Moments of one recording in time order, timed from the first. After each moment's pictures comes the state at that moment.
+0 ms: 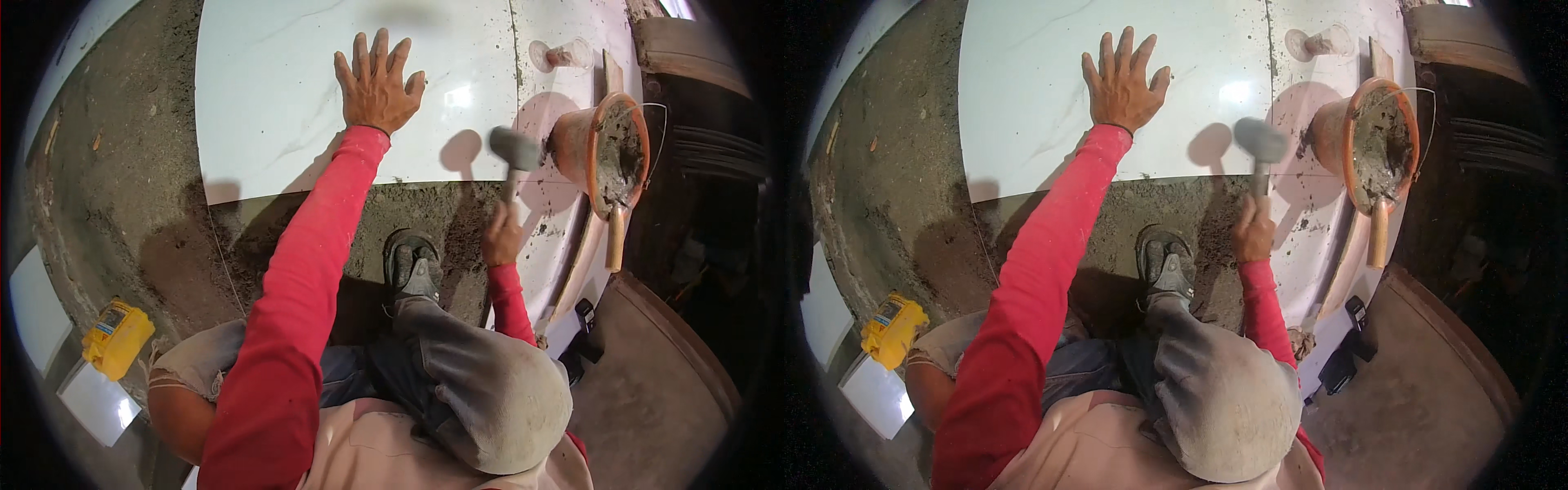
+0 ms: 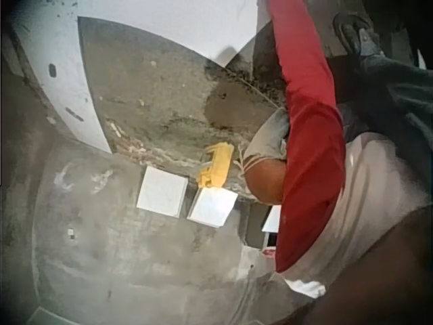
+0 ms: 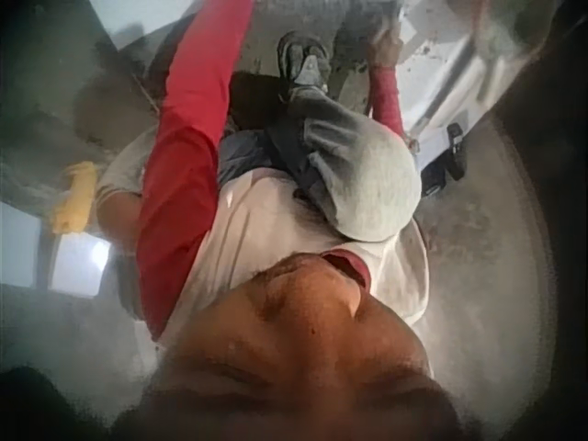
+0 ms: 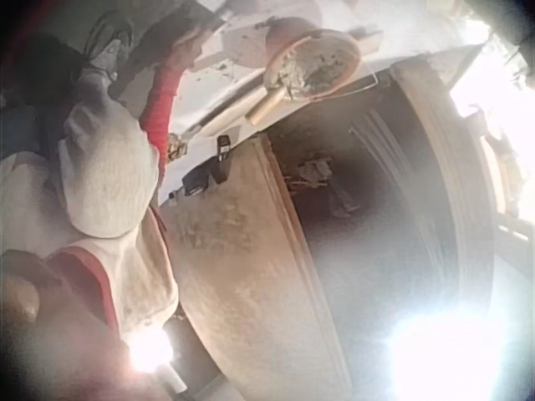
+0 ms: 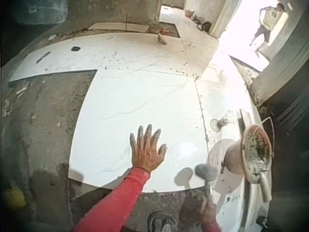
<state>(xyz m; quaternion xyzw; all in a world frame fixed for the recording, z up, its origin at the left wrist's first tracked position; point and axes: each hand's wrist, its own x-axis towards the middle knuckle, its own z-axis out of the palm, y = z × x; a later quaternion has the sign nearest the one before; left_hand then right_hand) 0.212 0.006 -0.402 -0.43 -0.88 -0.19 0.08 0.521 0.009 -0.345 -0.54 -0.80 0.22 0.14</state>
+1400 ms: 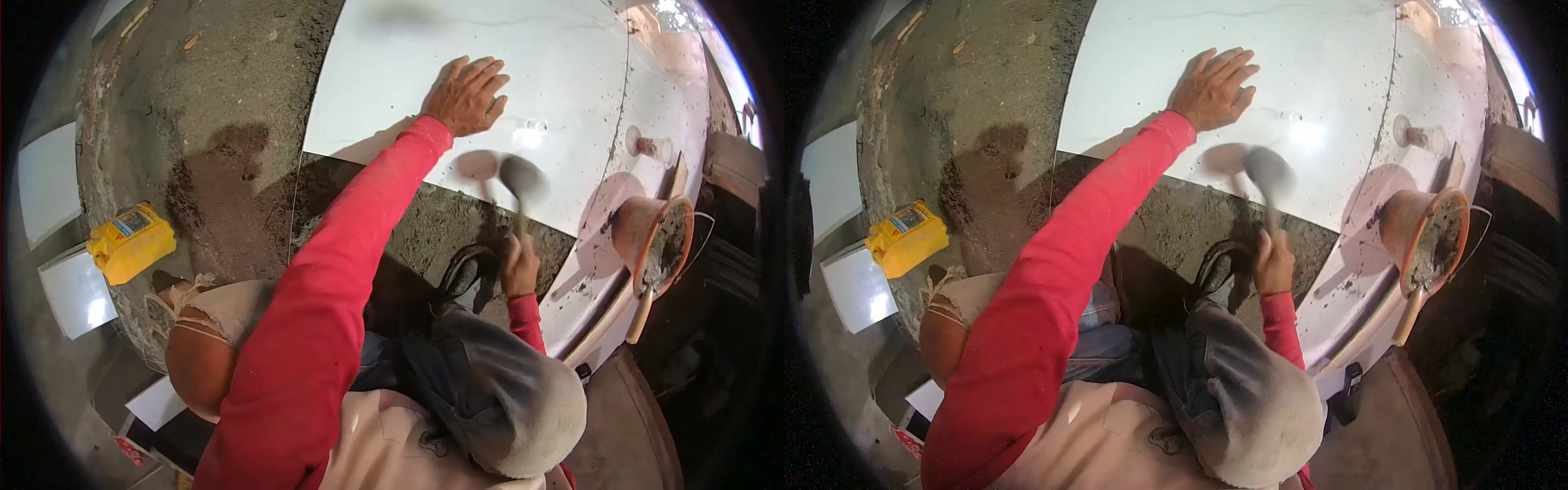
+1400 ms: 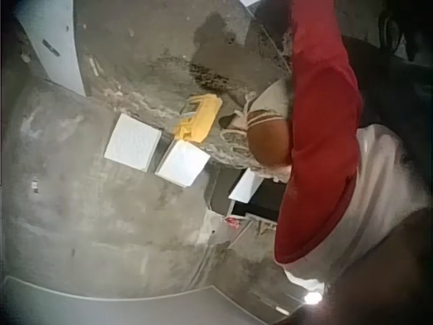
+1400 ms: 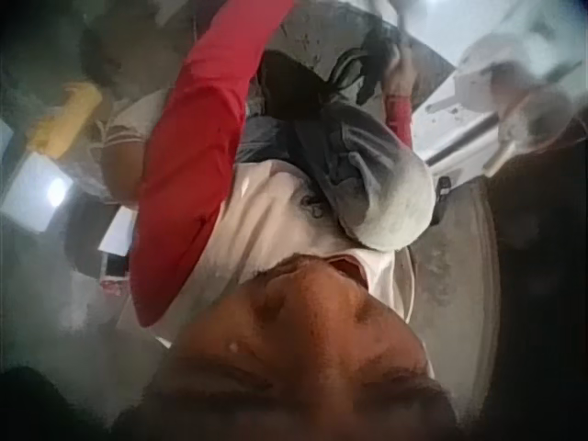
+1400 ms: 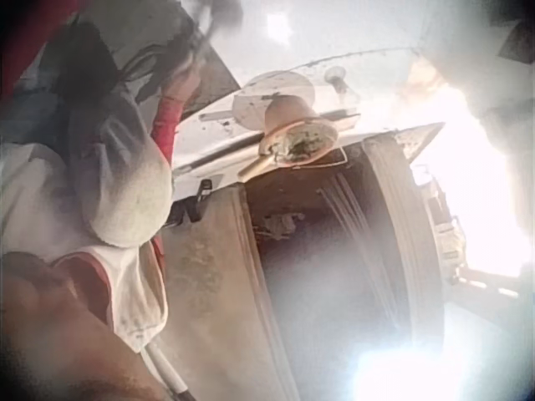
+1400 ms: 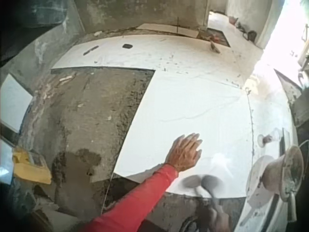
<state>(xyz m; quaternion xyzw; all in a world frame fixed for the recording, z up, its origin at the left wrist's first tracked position) 0.140 -0.064 -0.399 -0.51 -0.81 -0.27 0.09 0.496 -0.009 -0.353 -0.22 -0.93 0.13 0.27</state>
